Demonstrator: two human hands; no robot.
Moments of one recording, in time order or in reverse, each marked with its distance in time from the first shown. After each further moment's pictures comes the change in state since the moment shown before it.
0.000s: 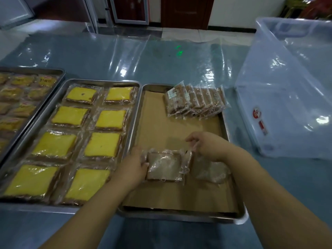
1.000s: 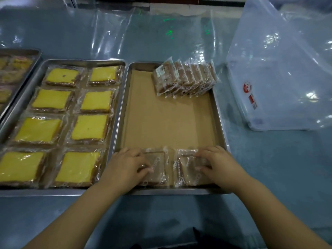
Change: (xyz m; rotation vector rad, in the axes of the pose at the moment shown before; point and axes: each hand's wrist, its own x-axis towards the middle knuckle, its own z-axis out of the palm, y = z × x) left_hand -0.049 0.003 0.003 0.350 -0.098 0.421; right_hand -0.088 0.059 0.077 -0.164 0.200 -0.044
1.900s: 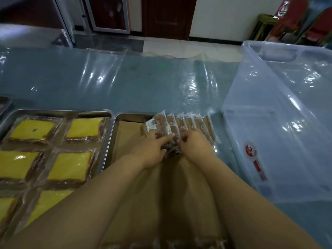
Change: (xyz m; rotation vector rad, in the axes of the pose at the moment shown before) left_hand 0.273 -0.009 -0.034 -0.076 -0.128 -0.025; right_hand 0.239 -0.010 -0.096 0.098 0.240 0.290
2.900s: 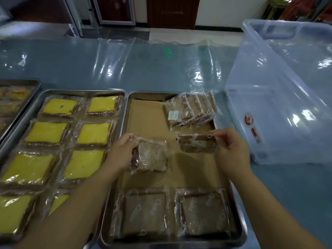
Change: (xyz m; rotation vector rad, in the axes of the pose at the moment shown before) left_hand -0.148 -0.030 0.012 -0.971 0.352 -0.418; right_hand -0.136 0.064 0.000 0.640 0.402 -0.148
